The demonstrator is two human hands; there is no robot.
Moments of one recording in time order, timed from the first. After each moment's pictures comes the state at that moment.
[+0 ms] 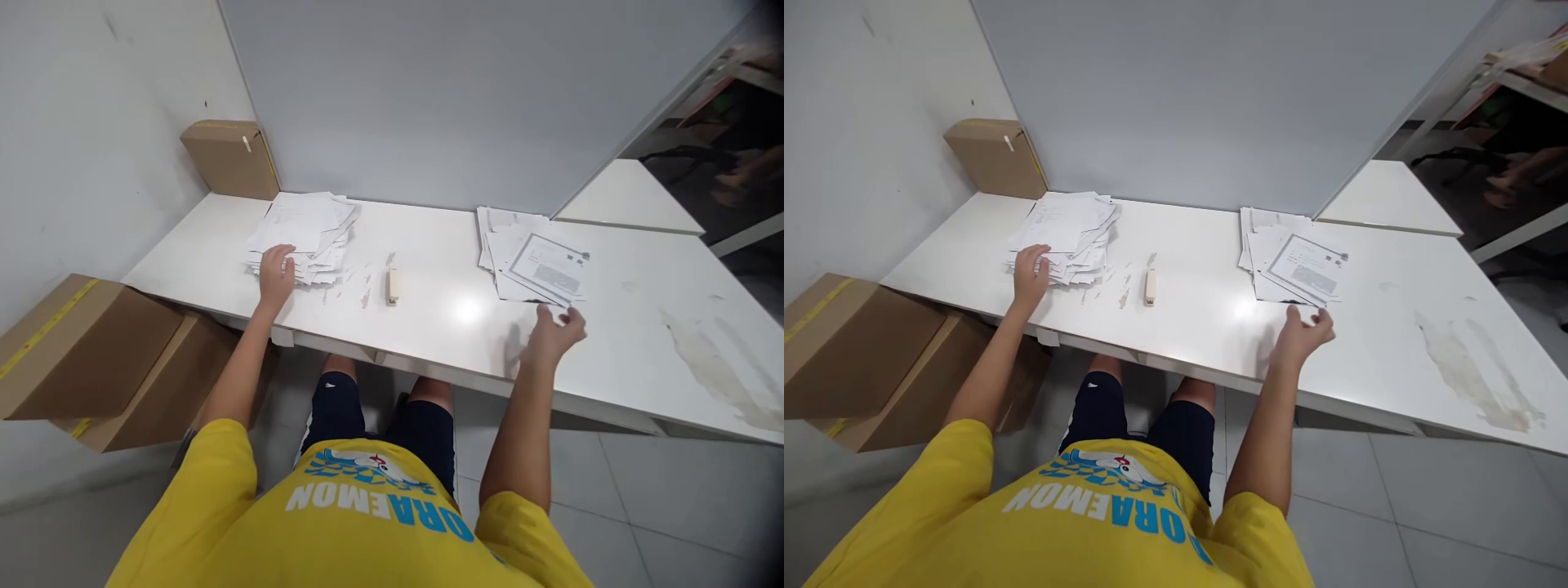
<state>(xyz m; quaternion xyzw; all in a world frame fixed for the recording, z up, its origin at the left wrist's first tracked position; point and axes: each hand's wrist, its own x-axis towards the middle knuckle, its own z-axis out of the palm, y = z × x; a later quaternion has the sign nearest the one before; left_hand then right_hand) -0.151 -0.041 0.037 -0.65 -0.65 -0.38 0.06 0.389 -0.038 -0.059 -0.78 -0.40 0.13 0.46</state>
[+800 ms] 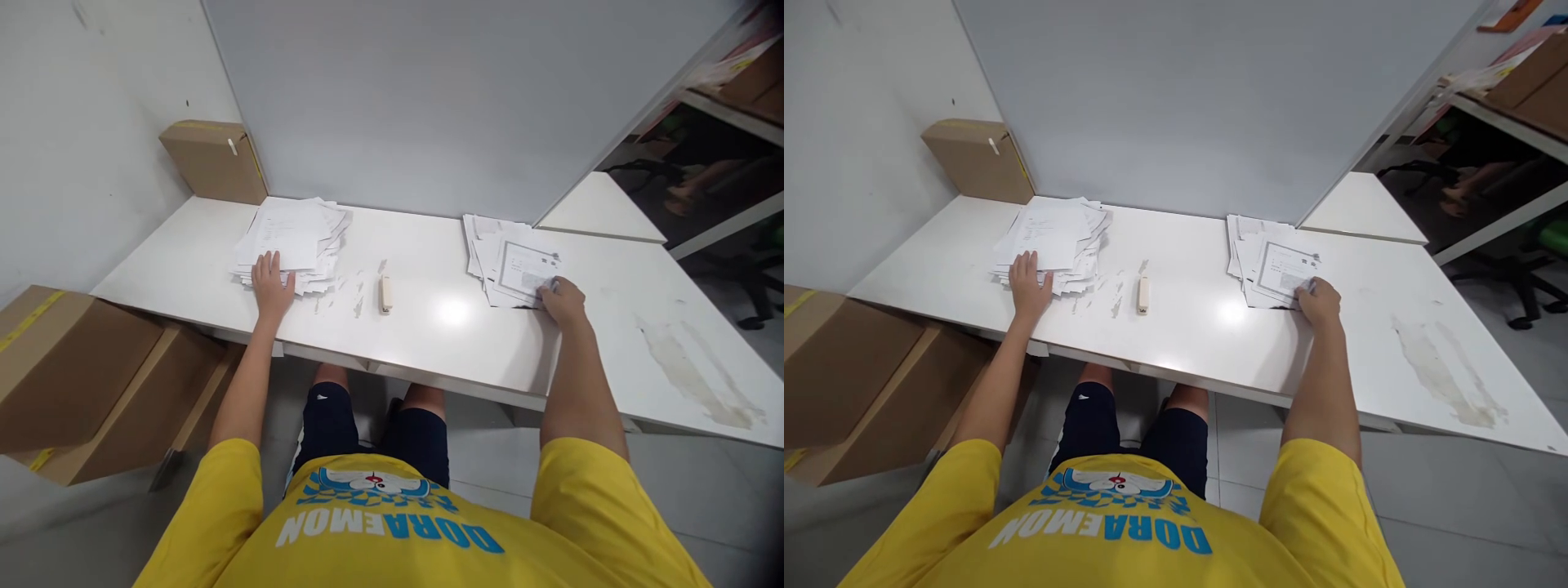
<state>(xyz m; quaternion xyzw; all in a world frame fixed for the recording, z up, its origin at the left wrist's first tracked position) -0.148 -0.026 -0.002 -0.62 -0.70 -0.33 0.09 0.482 0.061 -0.036 -0.81 -0.53 0.13 0.21</state>
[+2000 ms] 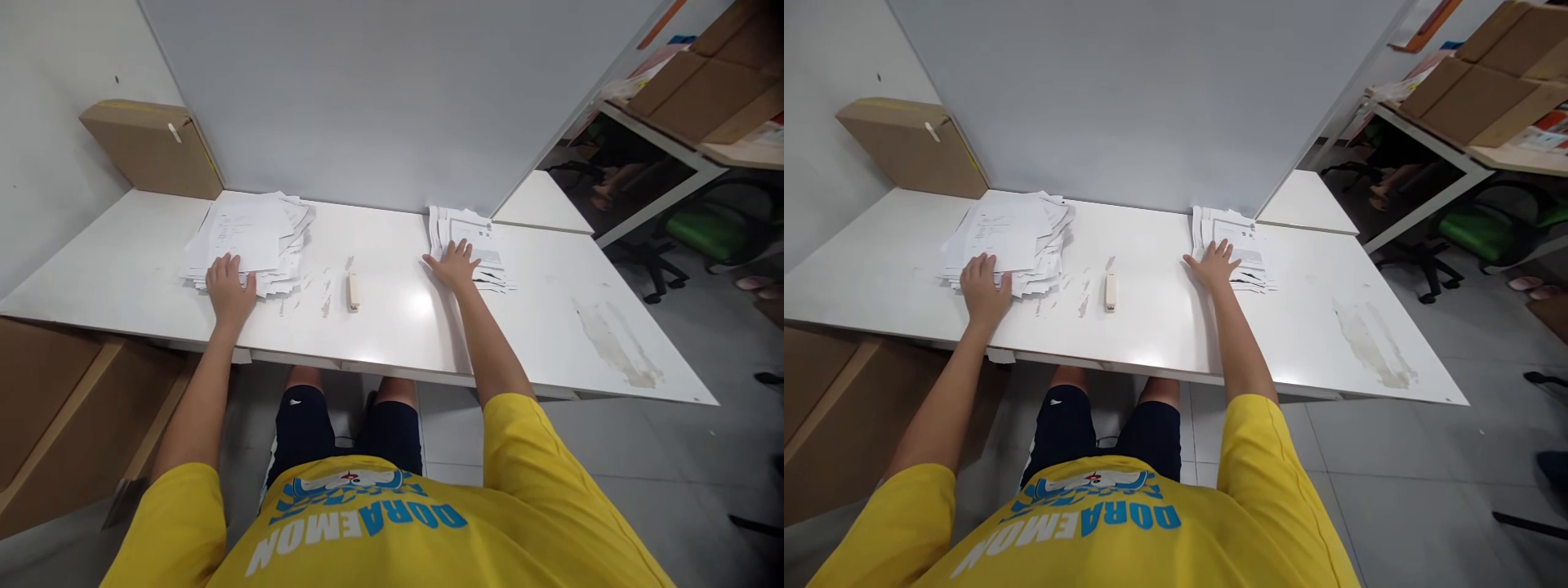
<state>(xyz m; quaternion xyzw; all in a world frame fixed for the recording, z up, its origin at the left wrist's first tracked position) -0.149 -0.021 0.001 -0.62 -0.70 -0.36 0.06 0.353 0.108 -0.014 -0.77 -0.62 0.09 0.13</state>
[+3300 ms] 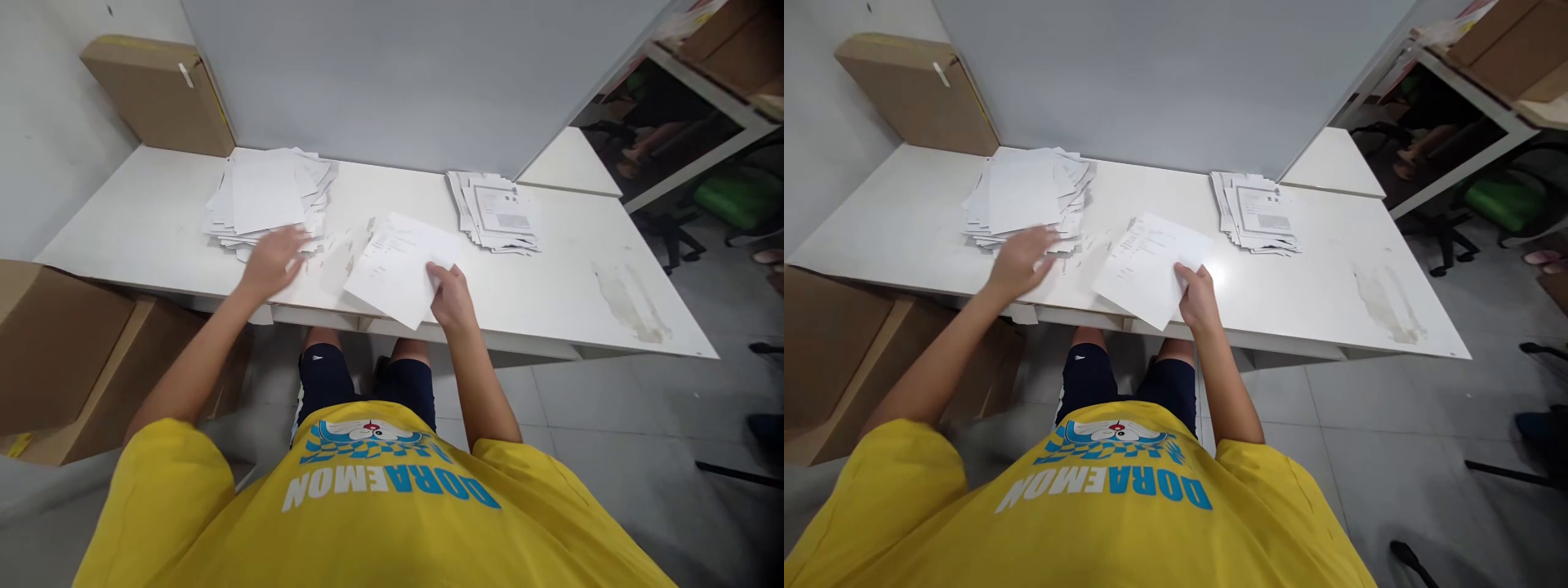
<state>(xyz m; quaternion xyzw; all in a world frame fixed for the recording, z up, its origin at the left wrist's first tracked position) -0.129 -0.069 0.046 -0.85 -0.46 -0.26 -0.02 0.224 -0.098 0.030 -0.47 -0.33 0.55 0.61</state>
